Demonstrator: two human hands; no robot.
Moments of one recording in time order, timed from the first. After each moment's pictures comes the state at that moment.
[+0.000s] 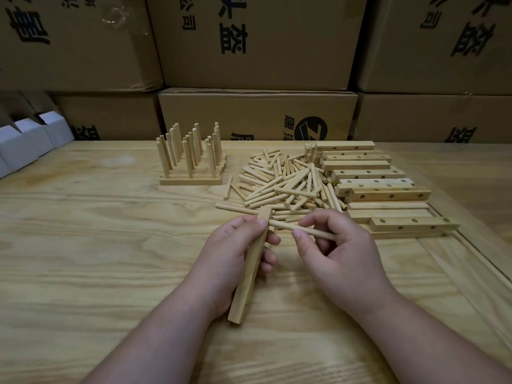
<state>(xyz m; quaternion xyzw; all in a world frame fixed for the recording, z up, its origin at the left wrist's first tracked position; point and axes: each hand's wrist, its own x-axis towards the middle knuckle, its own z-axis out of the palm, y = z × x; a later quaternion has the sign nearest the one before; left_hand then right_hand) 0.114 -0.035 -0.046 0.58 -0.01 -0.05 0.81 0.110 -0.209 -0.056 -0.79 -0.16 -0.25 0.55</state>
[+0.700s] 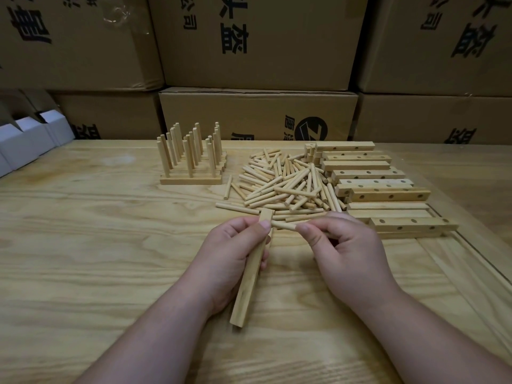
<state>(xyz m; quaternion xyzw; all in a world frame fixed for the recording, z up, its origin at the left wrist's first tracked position) 0.110 -0.033 -0.042 0.59 -0.01 -0.06 0.80 0.113 -0.216 -0.050 -0.81 -0.18 -0.29 0.48</state>
